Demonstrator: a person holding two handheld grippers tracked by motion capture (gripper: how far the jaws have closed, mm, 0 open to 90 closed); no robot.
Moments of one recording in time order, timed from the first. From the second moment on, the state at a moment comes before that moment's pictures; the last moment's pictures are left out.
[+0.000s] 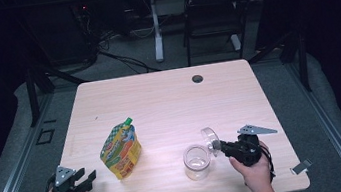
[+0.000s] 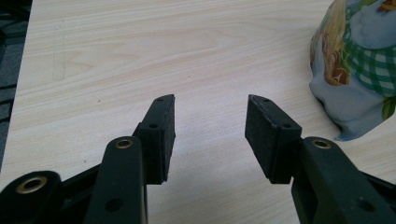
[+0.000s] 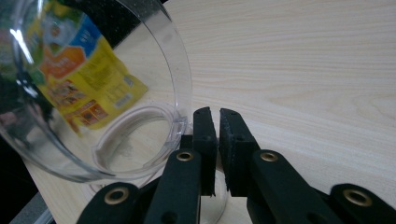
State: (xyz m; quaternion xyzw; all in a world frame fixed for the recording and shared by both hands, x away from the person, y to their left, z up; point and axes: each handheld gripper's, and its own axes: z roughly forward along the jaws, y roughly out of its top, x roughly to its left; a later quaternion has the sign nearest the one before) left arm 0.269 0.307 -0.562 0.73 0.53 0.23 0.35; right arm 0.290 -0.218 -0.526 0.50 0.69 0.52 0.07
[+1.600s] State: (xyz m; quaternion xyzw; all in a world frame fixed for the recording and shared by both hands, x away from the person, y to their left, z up) left arm 0.286 0.293 -0.561 0.74 0.52 0.23 0.37; right arm 0.282 -0.204 -0.549 0.44 0.77 0.43 0.14
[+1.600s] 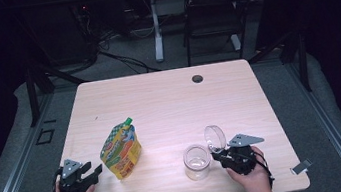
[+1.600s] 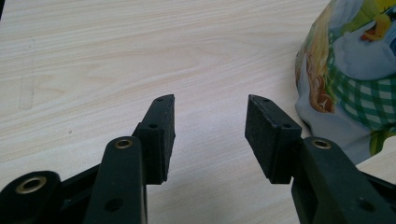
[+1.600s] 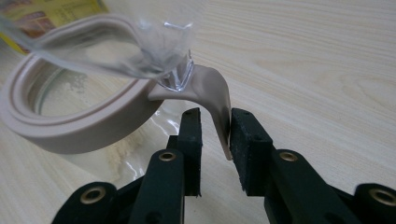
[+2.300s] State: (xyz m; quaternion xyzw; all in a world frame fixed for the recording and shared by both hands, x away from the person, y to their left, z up) left arm 0.277 0.301 -0.561 0.73 0.53 0.23 0.36; right arm 0.298 -0.206 -0.554 0.47 0.75 0.44 0.13
